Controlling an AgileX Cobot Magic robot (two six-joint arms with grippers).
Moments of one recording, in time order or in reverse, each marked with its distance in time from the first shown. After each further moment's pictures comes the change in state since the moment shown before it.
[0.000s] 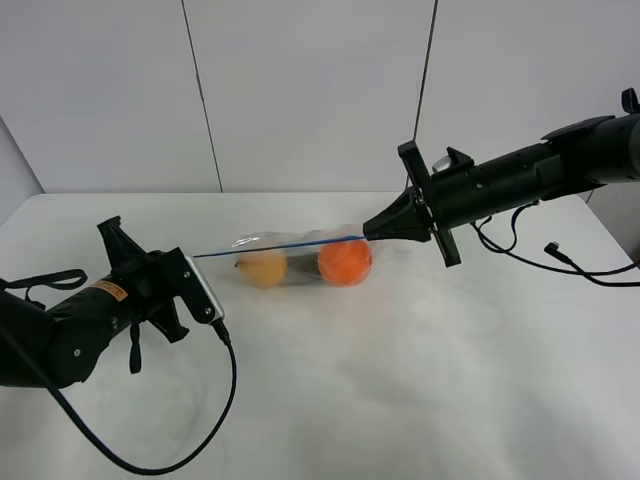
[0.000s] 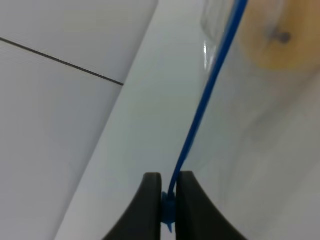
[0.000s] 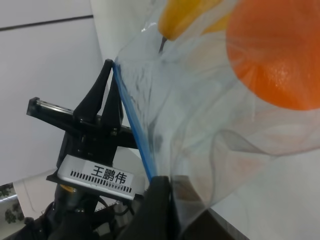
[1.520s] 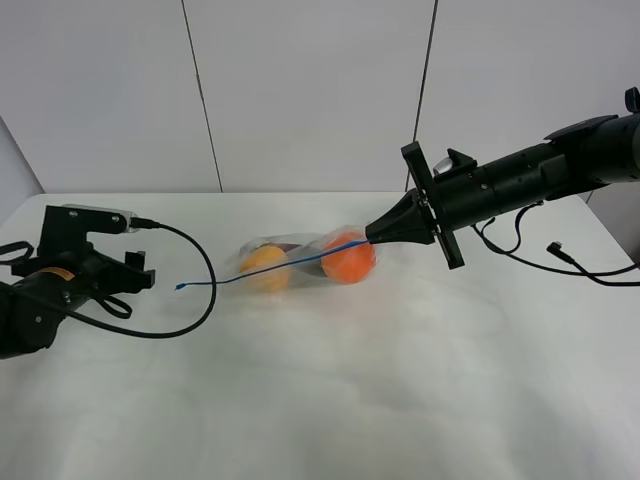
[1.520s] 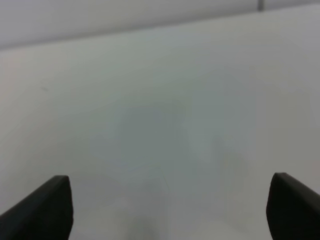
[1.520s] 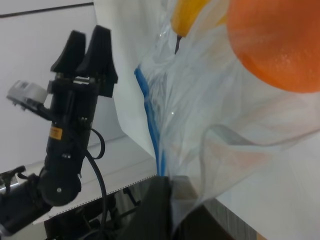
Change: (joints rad) left arm 0.268 0.005 -0.057 0.012 0.157 -0.857; right arm -0.002 0.000 0.000 -0.015 0.044 0.000
